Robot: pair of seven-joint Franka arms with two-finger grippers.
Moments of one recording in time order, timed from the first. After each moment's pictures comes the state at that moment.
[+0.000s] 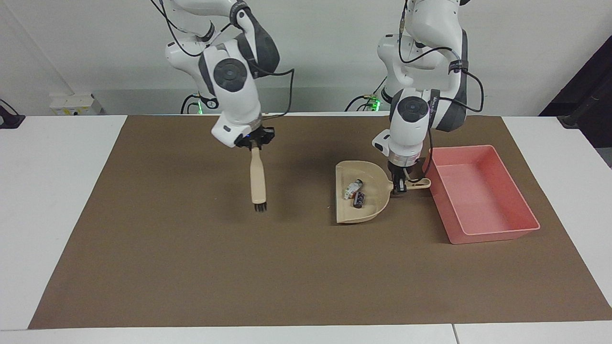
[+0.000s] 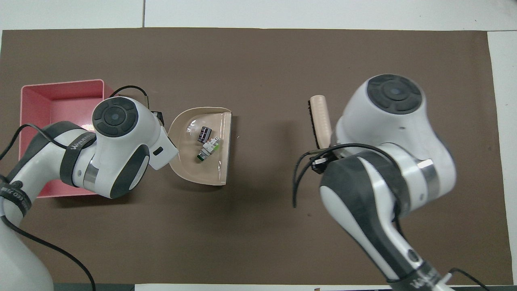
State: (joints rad) left arm -0.41 0.10 0.05 -2.08 0.14 2.18 1.29; right arm 0.32 0.02 0.00 -1.92 0.09 1.68 0.20
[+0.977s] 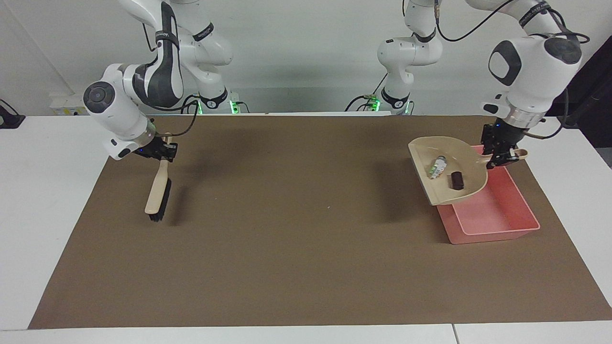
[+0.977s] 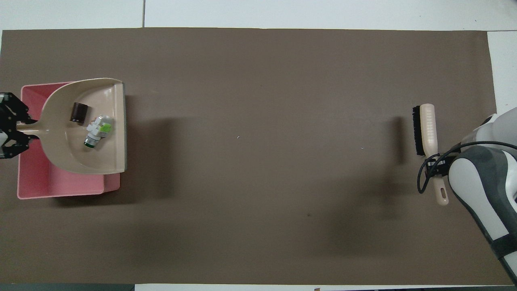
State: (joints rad) left arm 0.05 -0.06 0.08 -1.92 0.06 1.97 1.67; right arm -0.14 -0.05 0.00 -2.22 -0.02 1.93 -0.09
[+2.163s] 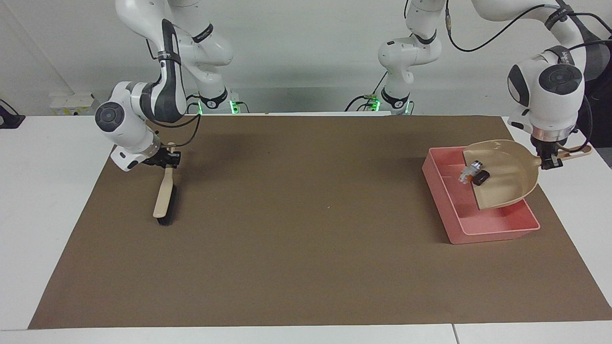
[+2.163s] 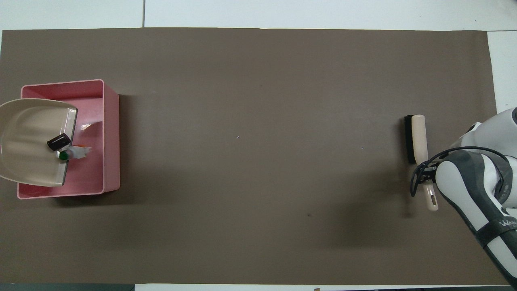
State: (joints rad) left arm 0.09 0.04 0.06 -1.93 0.62 2.03 1.64; right arm -0.16 0.01 0.01 -2.26 -0.05 1.99 -0.13
